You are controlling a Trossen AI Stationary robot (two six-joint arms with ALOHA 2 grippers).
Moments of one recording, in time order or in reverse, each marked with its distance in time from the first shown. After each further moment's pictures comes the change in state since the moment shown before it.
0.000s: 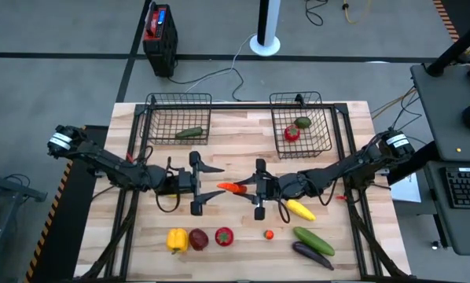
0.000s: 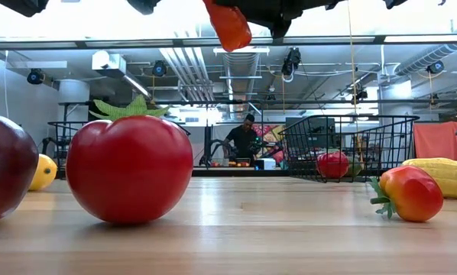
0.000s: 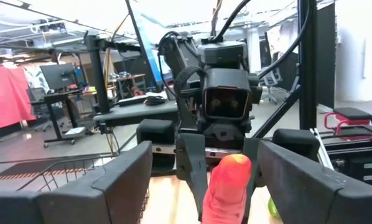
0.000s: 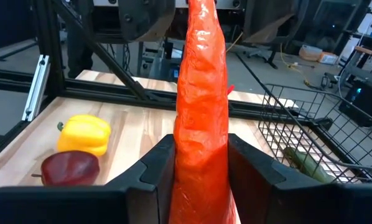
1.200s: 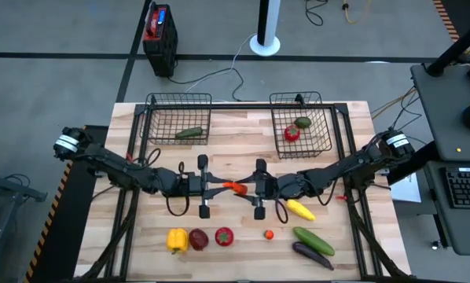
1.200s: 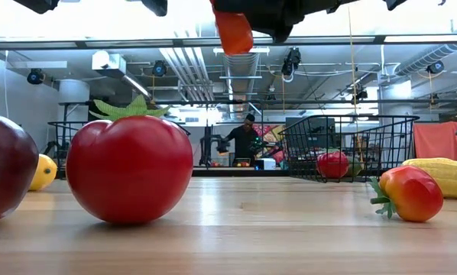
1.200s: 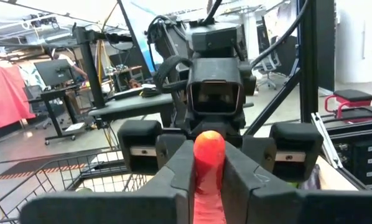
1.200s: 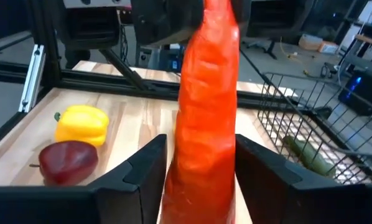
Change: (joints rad) left arm 0.010 0.103 0.076 -0.027 0.011 0.026; right arm 0.000 0.000 0.001 -0.045 0.008 0.031
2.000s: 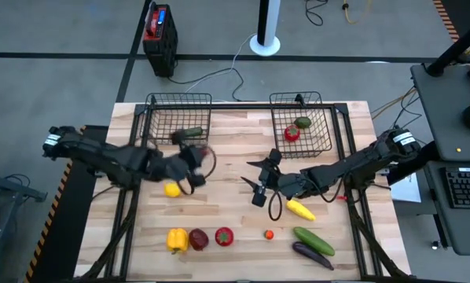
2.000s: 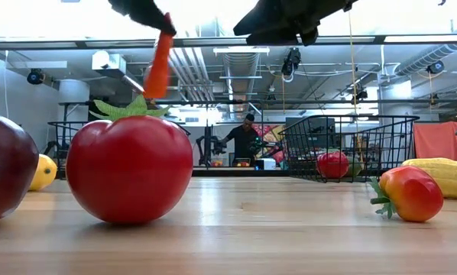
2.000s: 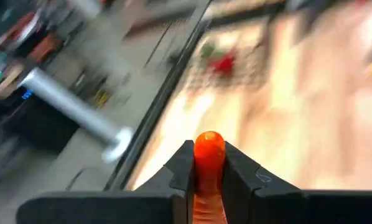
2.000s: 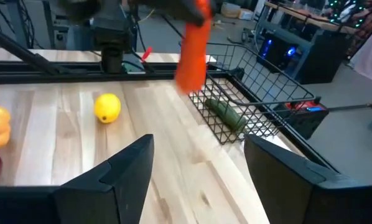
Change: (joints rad) left arm 0.104 -0.170 0.353 -1.298 -0.403 -0.227; right arm 0.000 -0.074 0.018 -0.227 0.337 0.122
